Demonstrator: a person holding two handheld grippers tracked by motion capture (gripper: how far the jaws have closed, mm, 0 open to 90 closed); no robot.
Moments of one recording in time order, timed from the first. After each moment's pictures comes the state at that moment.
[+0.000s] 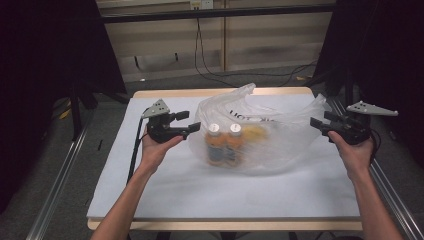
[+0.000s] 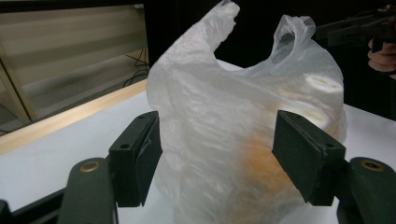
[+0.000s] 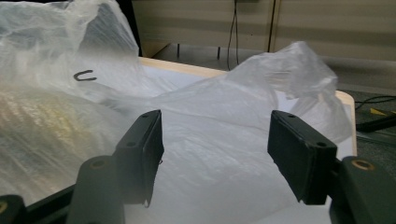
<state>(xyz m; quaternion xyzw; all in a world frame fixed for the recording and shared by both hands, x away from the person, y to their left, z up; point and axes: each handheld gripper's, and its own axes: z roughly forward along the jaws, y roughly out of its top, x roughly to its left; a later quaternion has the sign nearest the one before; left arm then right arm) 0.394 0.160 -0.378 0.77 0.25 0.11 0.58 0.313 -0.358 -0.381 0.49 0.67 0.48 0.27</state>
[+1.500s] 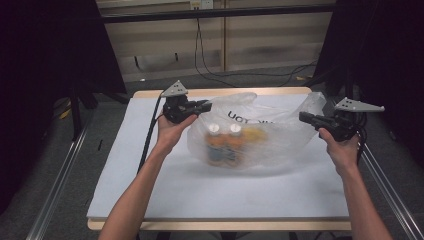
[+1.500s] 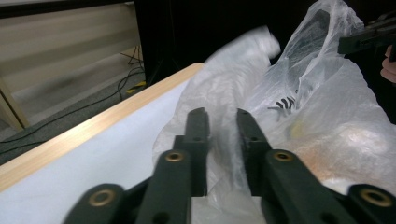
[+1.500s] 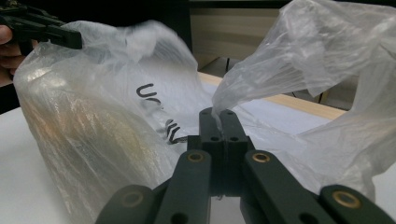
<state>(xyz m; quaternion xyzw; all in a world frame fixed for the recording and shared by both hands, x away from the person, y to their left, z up) 0.430 0.123 -0.355 0.79 0.22 0.11 0.56 0.322 -0.329 -0.374 0.41 0.69 0.55 0.22</state>
